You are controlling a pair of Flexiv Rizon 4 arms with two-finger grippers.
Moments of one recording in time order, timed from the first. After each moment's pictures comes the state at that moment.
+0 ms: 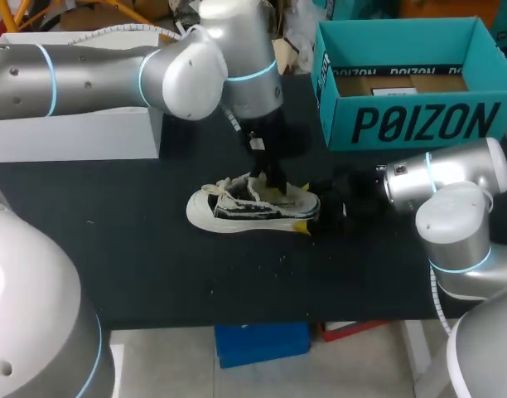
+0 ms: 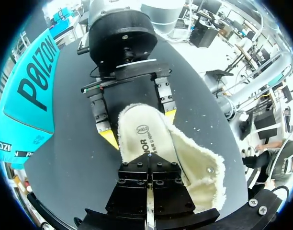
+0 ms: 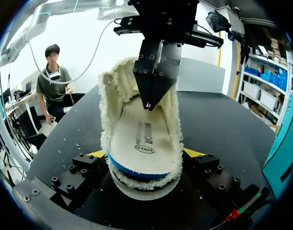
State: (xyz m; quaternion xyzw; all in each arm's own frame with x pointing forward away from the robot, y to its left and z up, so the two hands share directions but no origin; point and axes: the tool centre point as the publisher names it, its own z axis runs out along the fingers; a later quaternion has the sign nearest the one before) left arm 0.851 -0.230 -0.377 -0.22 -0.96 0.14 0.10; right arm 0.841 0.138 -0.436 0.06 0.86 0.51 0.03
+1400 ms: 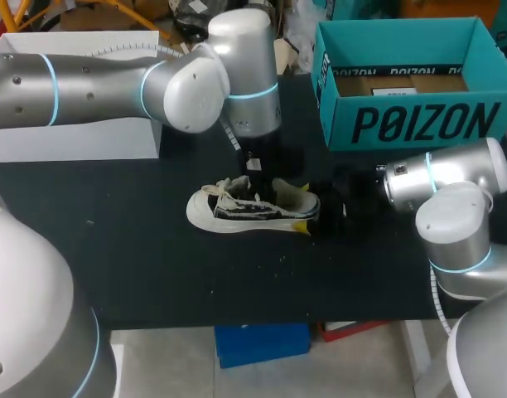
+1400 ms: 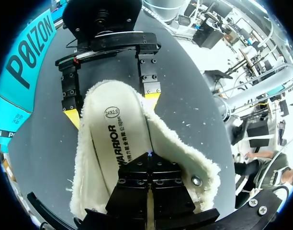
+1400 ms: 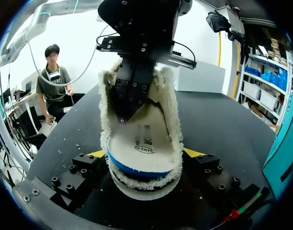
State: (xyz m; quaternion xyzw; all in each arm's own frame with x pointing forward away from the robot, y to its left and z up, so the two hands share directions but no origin) left arm 0.818 -0.204 -0.408 -0.17 -0.97 0.10 0.13; right arm 0.841 0.138 -0.436 0.06 0.86 0.51 0.03
